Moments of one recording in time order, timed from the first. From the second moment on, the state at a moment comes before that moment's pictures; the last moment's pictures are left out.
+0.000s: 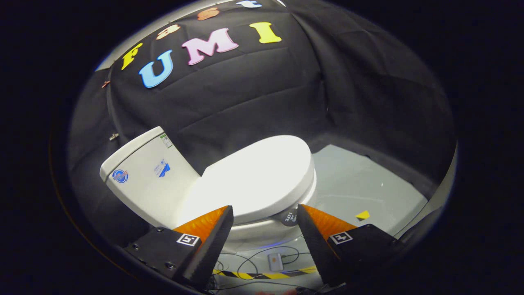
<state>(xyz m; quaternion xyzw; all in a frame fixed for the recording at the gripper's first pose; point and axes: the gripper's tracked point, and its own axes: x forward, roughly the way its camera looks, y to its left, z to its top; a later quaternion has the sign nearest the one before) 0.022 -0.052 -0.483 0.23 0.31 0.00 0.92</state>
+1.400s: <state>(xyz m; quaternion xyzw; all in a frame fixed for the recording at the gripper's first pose) 0.052 -0.065 -0.580 0.52 0.44 0.01 0.73</state>
